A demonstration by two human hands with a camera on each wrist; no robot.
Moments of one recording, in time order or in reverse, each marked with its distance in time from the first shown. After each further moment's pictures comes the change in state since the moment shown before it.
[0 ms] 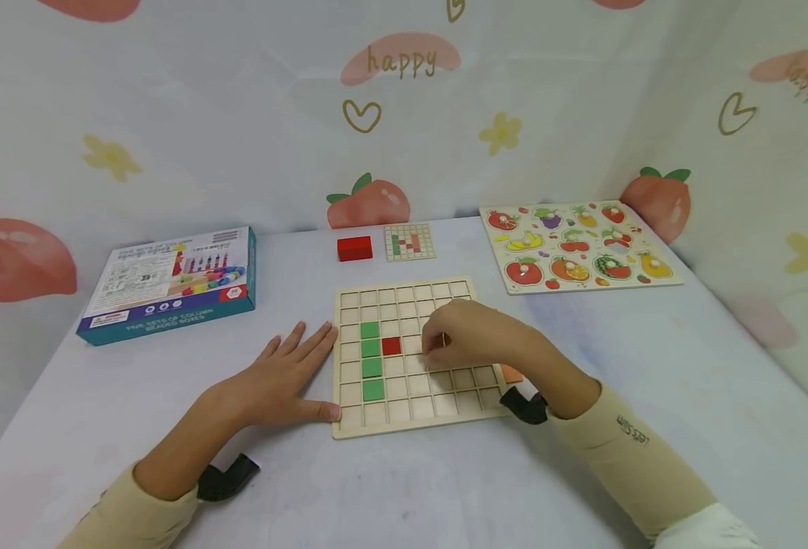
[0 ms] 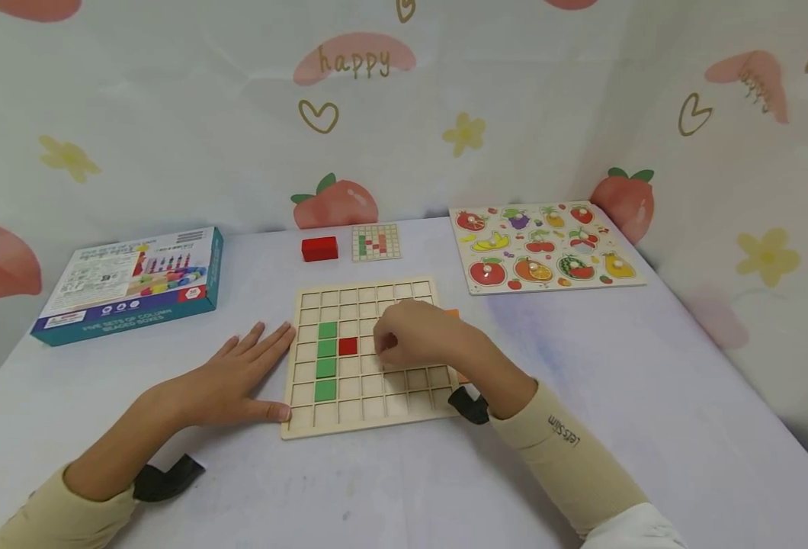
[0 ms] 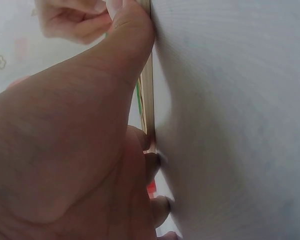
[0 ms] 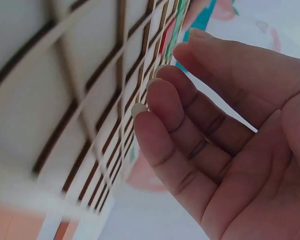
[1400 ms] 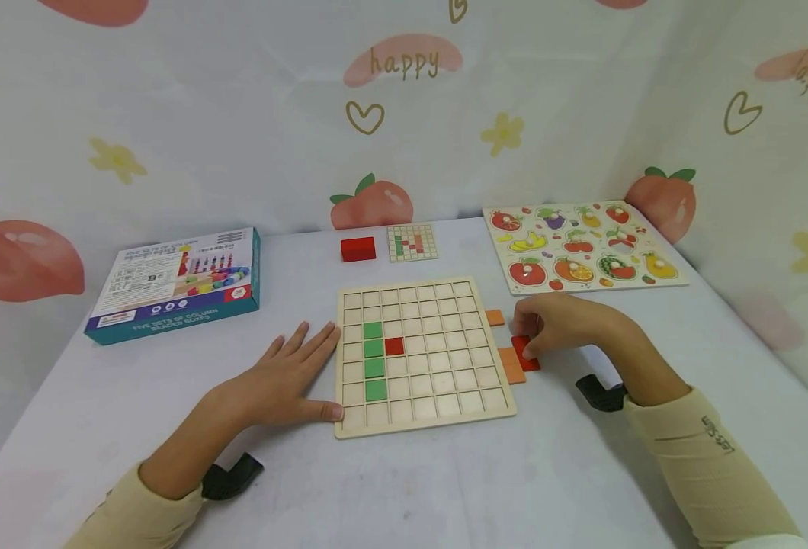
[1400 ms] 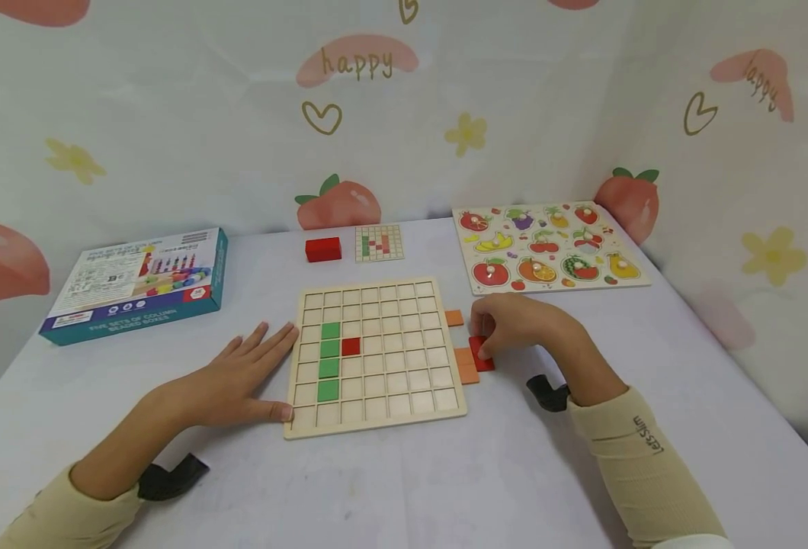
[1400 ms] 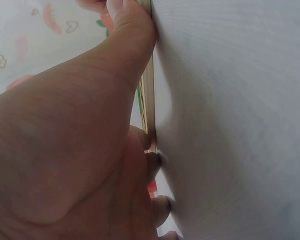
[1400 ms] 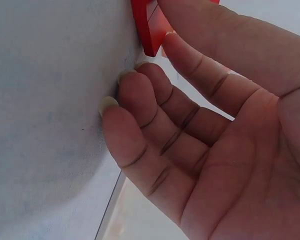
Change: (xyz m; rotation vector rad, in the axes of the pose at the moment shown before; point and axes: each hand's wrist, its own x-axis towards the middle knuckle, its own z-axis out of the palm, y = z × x) left_hand 0.000 0.002 -0.001 0.005 0.003 -0.010; right_hand -0.070 0.083 -0.024 0.112 -0.063 0.355
